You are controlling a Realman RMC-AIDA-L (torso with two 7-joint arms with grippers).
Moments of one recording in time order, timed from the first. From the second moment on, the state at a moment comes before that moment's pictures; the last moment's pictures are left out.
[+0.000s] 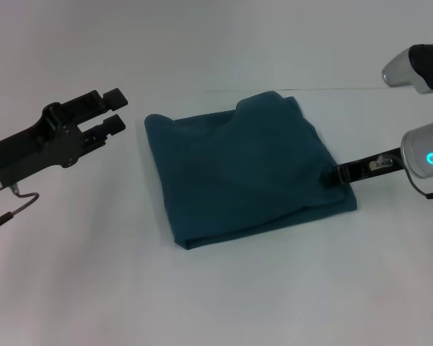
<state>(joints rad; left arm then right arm) -0.47 -2.12 0.52 0.70 1.75 1.55 -2.36 0.81 2.03 -0.97 -0.62 -2.45 -1.06 2.39</state>
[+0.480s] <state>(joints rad) -0.47 -2.12 0.52 0.70 1.75 1.55 -2.36 0.75 2.00 -0.96 -0.73 -2.45 -1.20 2.48</state>
